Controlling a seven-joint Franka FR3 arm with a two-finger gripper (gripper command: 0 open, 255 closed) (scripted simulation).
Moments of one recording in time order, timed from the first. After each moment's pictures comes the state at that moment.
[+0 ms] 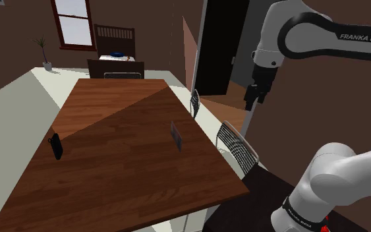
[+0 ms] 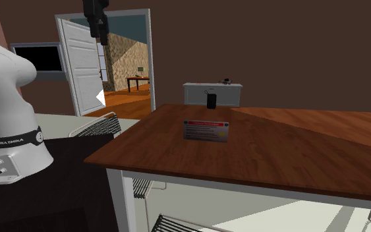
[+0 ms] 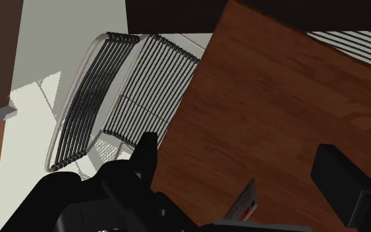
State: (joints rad) arm 0.00 -0.80 0.03 -2.39 -0.09 1.57 0.09
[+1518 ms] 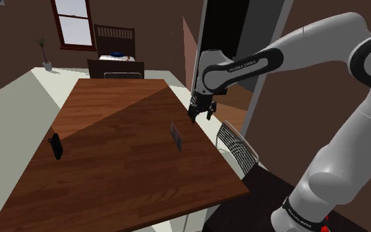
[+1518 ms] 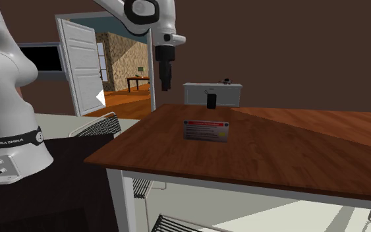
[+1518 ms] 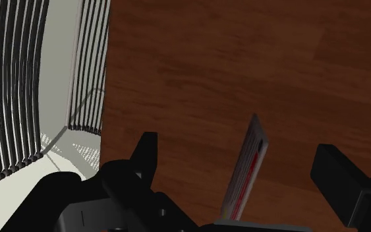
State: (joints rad) arm -0.04 -0.08 0.09 -2.20 -0.06 2.12 0.38
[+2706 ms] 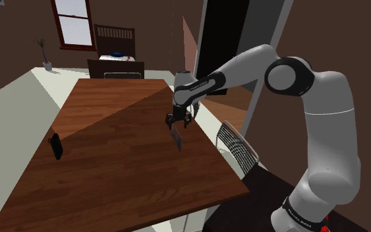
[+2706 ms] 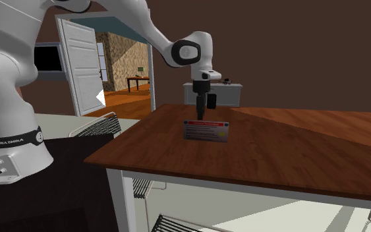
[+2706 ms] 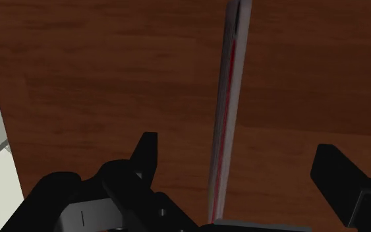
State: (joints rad) arm -0.03 0.51 0.07 -1.74 -0.07 2.26 0.52
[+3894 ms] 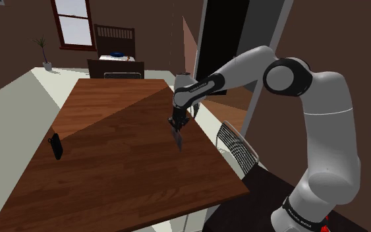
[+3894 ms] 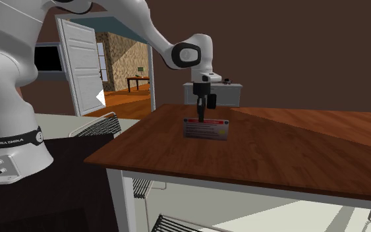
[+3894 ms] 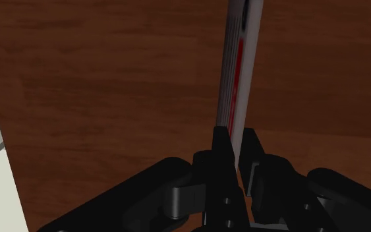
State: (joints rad) arm -0.04 0.52 0.07 -1.74 -0.07 2.27 0.52
